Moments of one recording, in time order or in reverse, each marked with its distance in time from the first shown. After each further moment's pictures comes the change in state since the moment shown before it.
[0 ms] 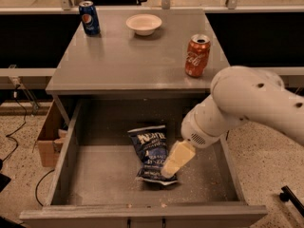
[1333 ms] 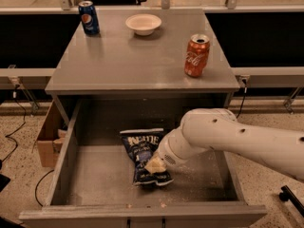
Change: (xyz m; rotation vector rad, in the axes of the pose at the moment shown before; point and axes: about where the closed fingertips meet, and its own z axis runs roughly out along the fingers) arm -0.010 0.020 0.122 -0.041 -0.075 0.088
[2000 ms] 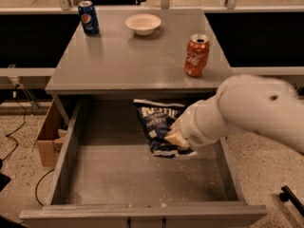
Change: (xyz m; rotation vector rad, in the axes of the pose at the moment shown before) arm -0.031 -0.017 -0.130 0.180 -0.082 -0.129
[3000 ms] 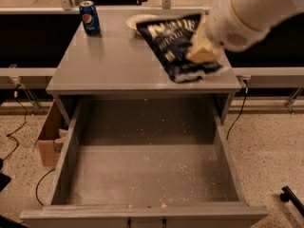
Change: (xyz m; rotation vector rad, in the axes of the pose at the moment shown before) arm -0.106 -0.090 -0.184 0.185 0.047 -0.323
